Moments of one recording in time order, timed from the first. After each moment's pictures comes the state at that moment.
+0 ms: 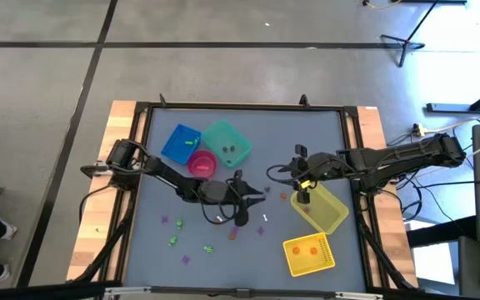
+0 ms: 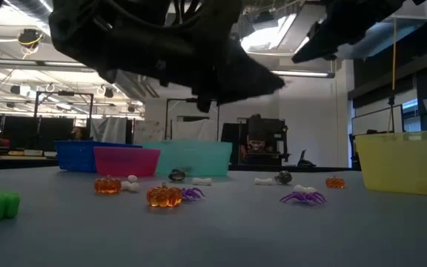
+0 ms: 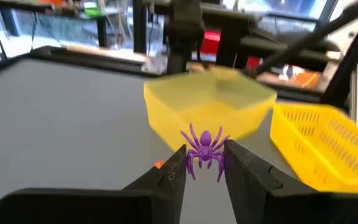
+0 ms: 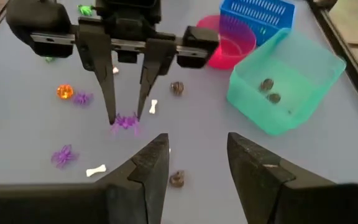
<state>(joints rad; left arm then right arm) -0.20 1.95 0.88 0.90 -0.32 -0.20 0.15 1.10 0.82 -0.34 0.15 -0.01</state>
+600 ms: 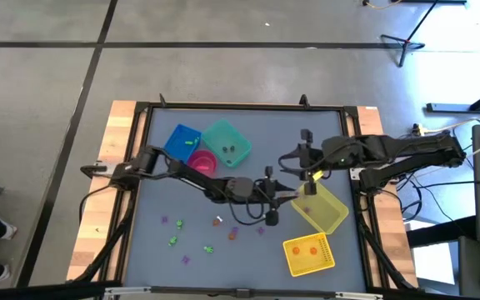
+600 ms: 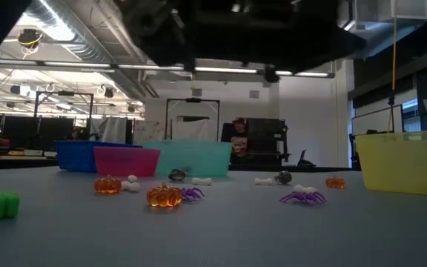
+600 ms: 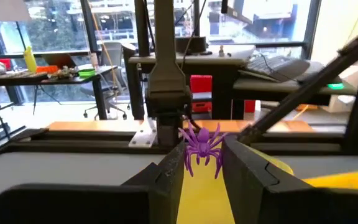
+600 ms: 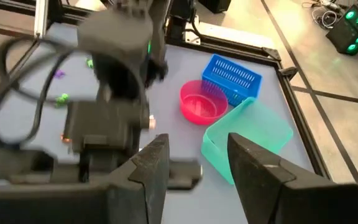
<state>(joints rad) -0.16 2.21 1.35 0.89 -0.26 0.04 0.15 1.10 1.14 -0.54 0.17 -0.14</state>
